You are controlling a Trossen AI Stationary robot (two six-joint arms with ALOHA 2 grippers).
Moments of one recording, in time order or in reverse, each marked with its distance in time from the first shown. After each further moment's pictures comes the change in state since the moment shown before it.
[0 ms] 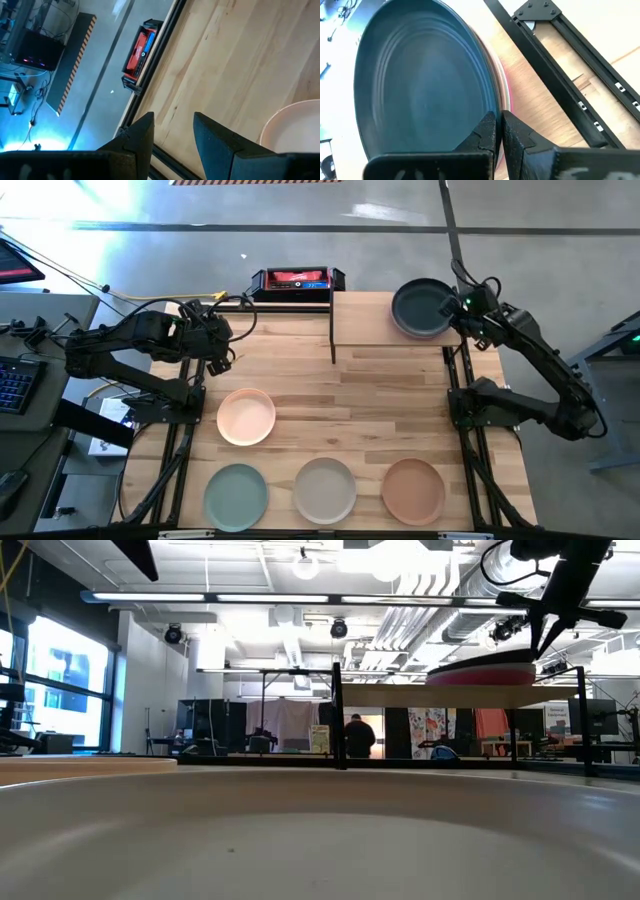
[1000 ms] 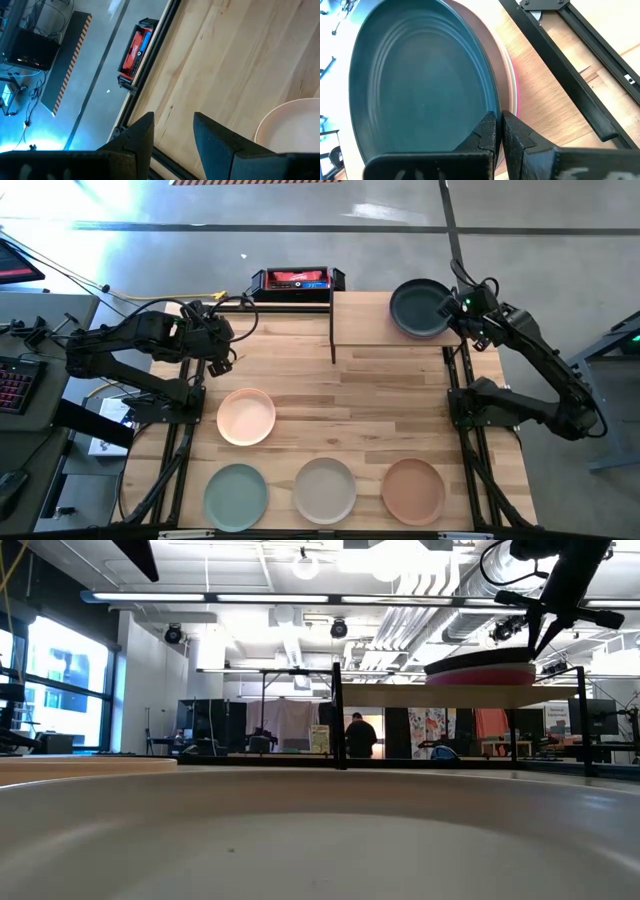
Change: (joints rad) left arm 0.000 0.007 0.000 0.006 0.026 0.000; right arm 0.000 0.000 0.000 0.004 -0.040 0.005
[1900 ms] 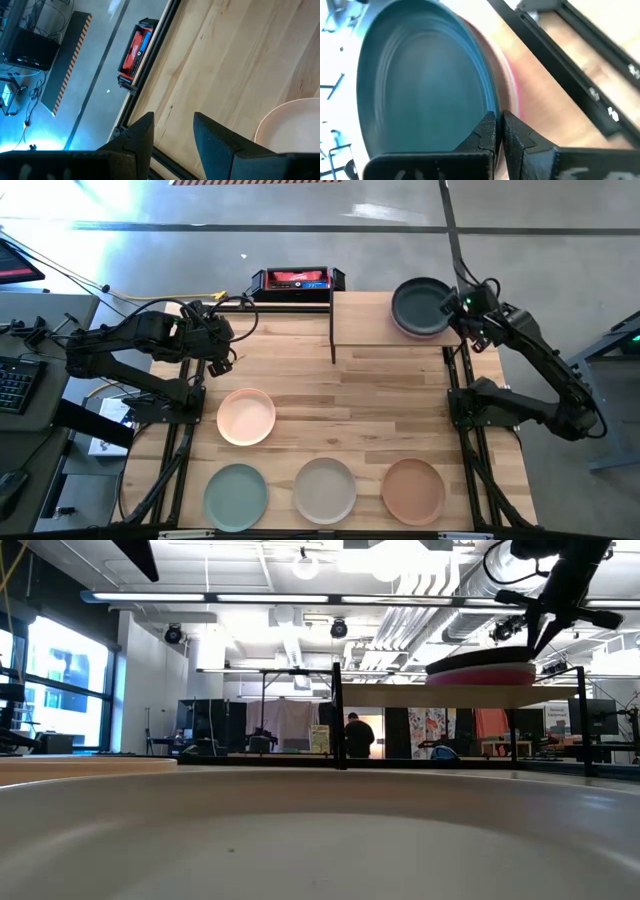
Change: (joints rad) left arm 0.000 0.000 0.000 0.000 0.000 0.000; right arm -0.005 -0.002 0.000 0.019 0.011 0.063
